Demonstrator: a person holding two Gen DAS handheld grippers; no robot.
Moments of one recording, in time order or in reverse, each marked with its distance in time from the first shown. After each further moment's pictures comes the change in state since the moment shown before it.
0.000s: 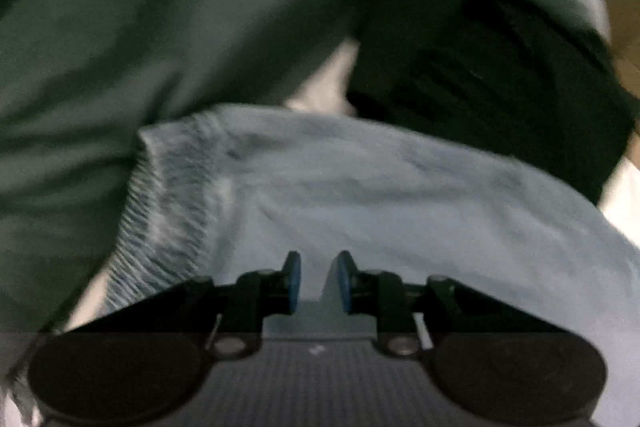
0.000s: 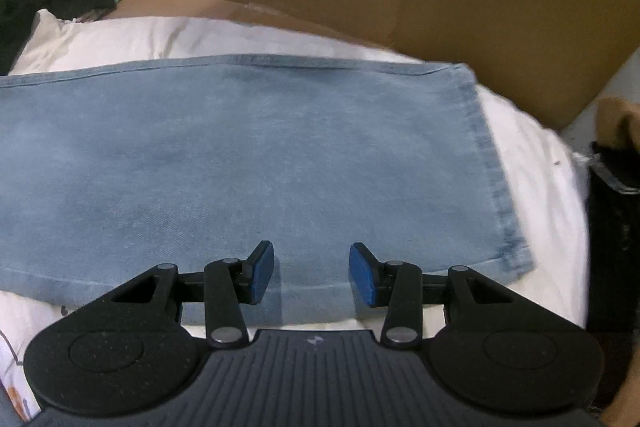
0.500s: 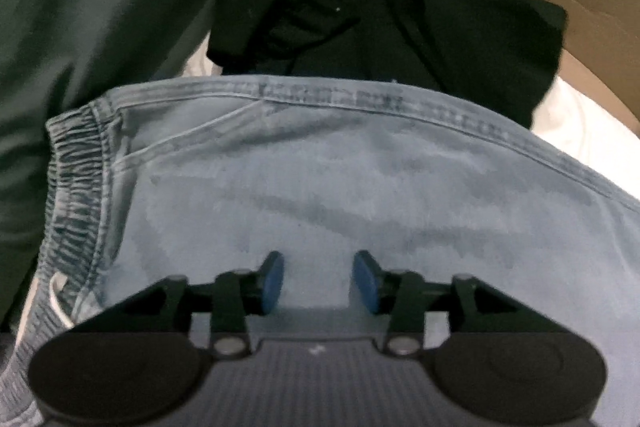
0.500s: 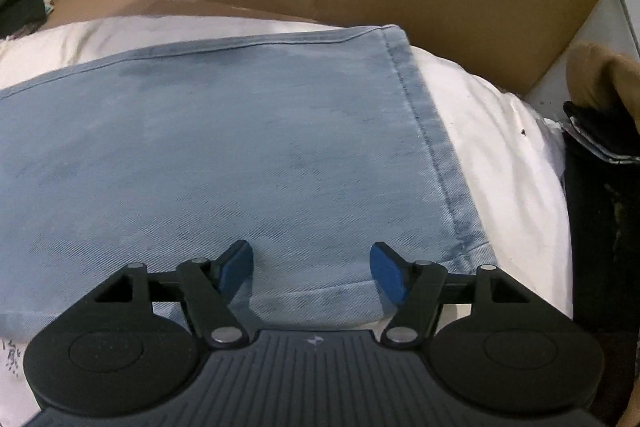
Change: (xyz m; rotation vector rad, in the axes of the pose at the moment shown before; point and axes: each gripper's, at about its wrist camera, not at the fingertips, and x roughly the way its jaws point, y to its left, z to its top) left arm 0.035 -0.050 -0.011 0.093 0.022 -0.040; right arm 0.032 -0.054 -0.002 0.095 0.004 -0.093
